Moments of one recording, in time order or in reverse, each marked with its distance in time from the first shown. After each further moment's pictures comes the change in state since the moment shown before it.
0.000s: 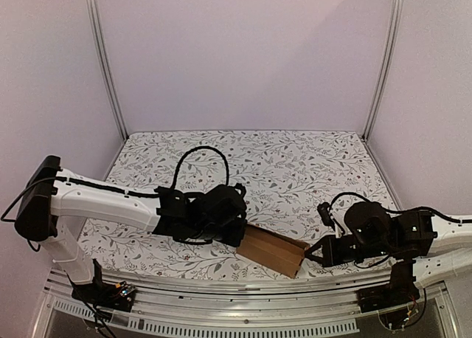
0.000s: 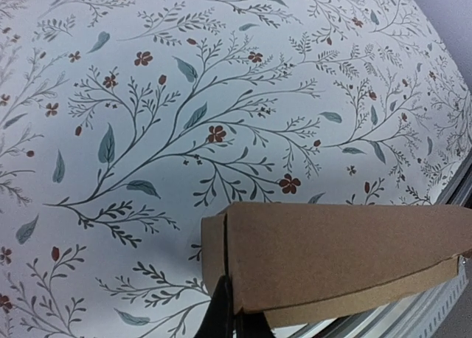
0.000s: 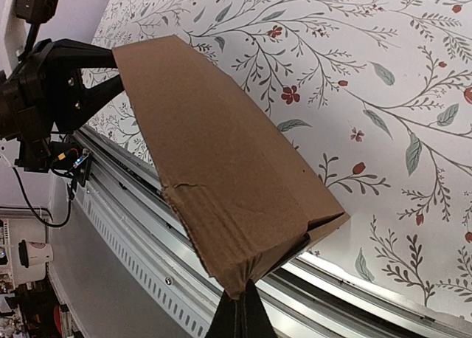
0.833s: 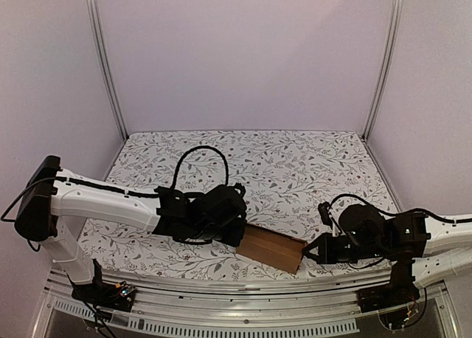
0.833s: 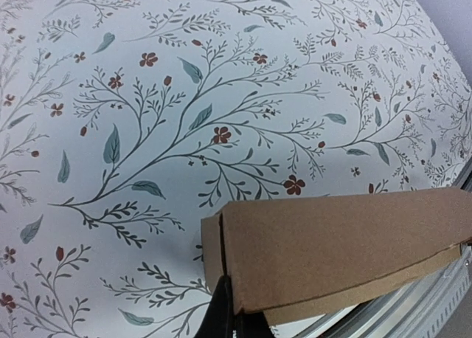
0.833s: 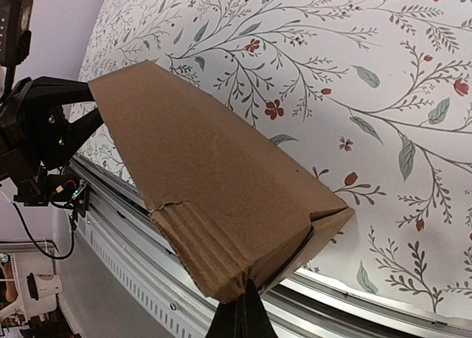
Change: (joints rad) left arm -0.002 0.000 0.001 -0.004 -0.011 0.000; right arm 0.002 0.053 -0.016 0.072 0.080 0.100
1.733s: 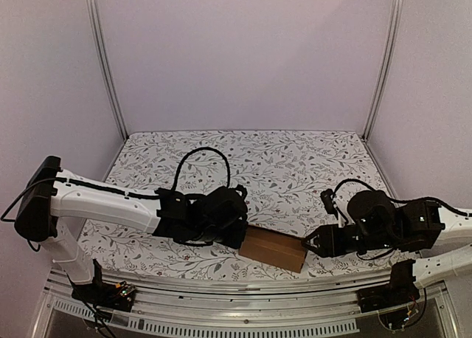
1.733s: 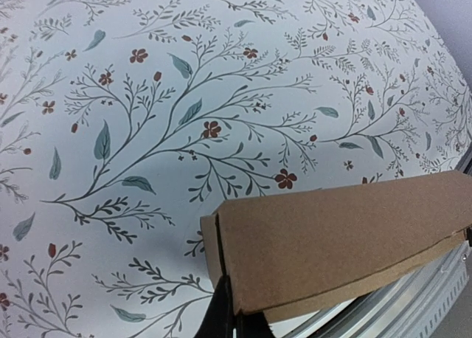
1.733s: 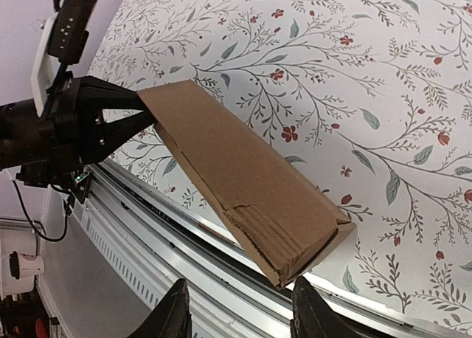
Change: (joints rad) left arm -0.013 0.001 0.000 0.003 0.008 -0.001; right arm 0.002 -0.044 0.117 -0.164 0.027 -0.131
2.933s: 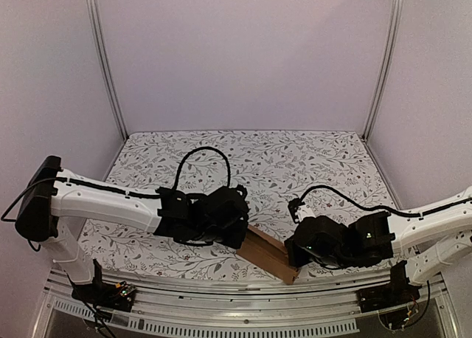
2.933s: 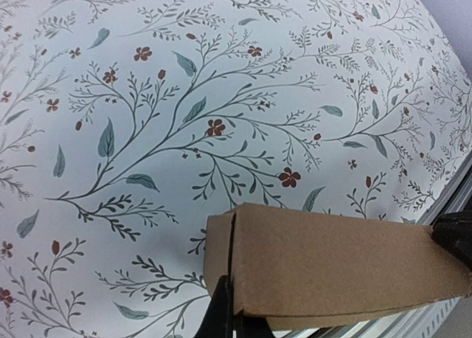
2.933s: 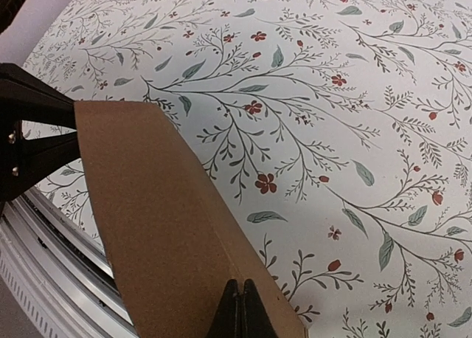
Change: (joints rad) left arm -0.003 0.005 0.016 -0.028 -0.008 -0.007; right arm 0.149 0.414 0.087 0.183 0.325 -0.083
